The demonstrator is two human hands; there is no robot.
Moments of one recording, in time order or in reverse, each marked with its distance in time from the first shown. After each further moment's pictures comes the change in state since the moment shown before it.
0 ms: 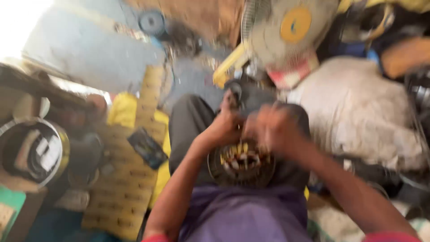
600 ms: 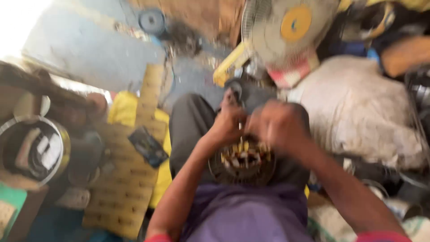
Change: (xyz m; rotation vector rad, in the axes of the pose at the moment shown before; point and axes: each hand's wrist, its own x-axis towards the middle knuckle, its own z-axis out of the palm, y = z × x) left_hand -0.012 0.019 -0.008 -0.268 0.241 -0.092; right_hand 0.014 -0.027 -0.034 -0.022 -0.011 0.139
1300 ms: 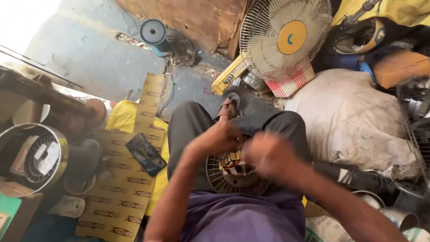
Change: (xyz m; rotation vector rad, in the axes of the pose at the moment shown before) left_hand -0.001 0.002 -0.028 0.117 -0.024 -0.017; right_hand -0.040 0.002 0.029 0.172 -0.098 -0.336
